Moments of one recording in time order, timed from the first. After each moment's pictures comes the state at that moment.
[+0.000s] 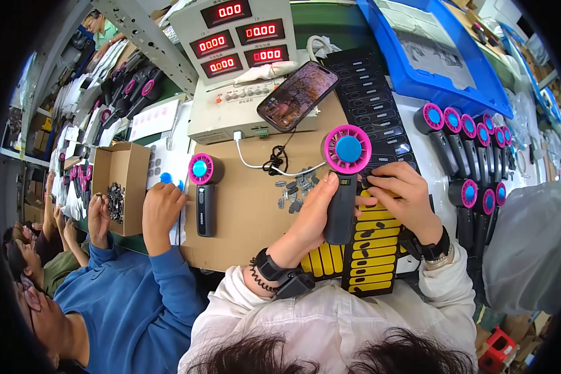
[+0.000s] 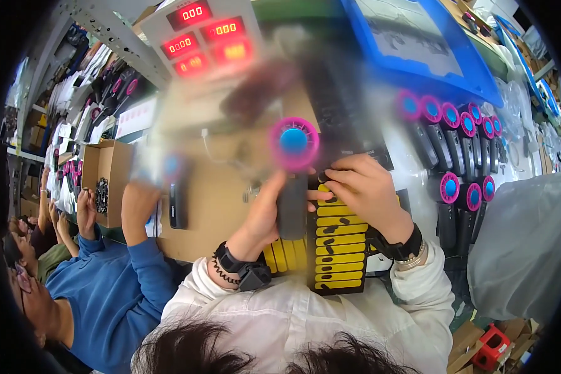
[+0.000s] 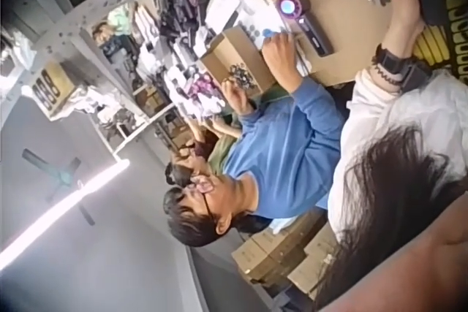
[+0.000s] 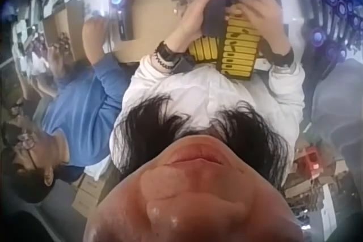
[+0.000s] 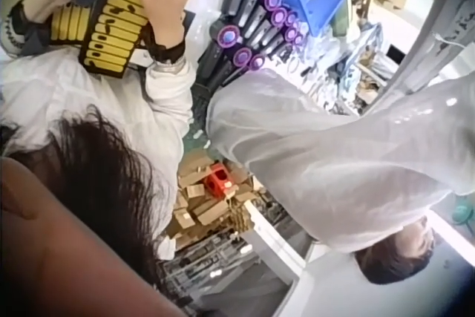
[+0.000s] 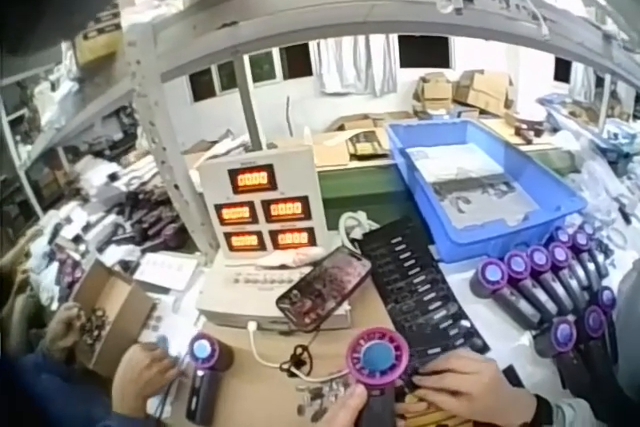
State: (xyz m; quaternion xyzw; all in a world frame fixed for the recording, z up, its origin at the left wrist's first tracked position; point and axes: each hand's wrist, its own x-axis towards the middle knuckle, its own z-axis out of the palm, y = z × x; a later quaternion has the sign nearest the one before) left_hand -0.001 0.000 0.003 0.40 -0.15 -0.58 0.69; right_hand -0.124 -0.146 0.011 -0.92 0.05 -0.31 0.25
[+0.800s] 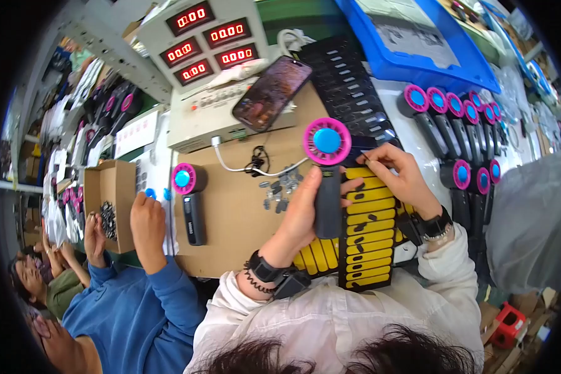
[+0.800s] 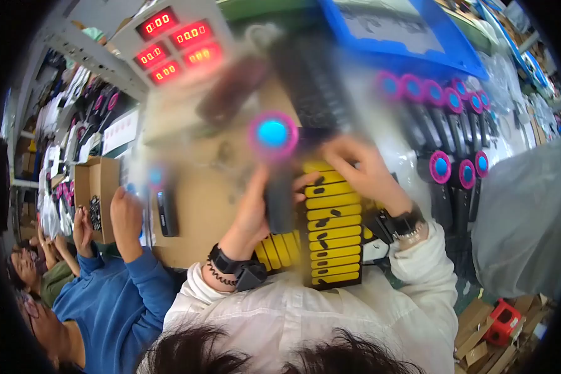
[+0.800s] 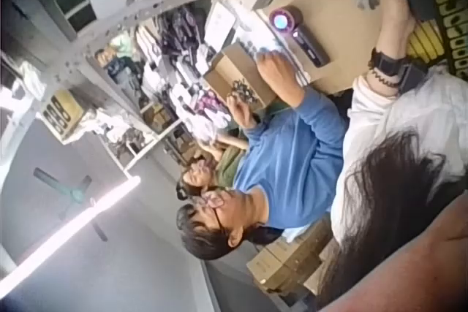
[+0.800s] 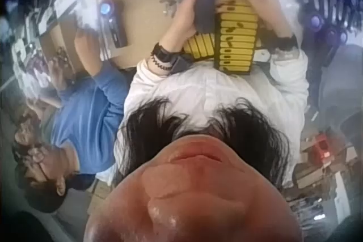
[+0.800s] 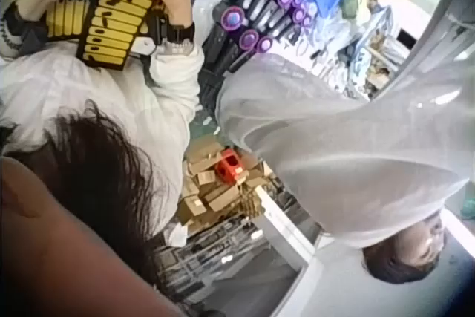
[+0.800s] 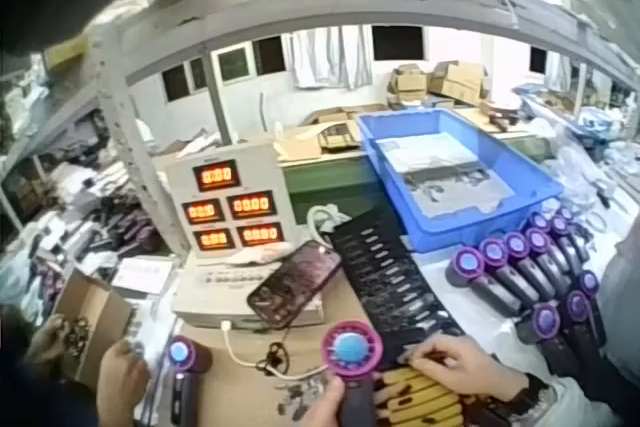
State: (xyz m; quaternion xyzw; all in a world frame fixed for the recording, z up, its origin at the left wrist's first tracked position) left_hand -0.003 -0.007 -0.007 0.36 -0.11 -0.62 0.68; right_hand -0.133 -0.167 -0.009 -0.80 0.20 -0.21 0.52
